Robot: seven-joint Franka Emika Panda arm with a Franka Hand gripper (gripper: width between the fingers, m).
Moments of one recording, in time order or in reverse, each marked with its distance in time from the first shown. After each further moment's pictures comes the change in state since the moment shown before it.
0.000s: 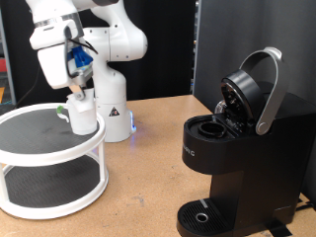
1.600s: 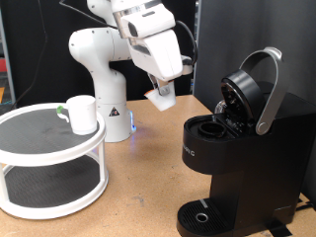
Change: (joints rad) arm 0.222 0.235 0.131 0.290 0.124 -0.042 -0.086
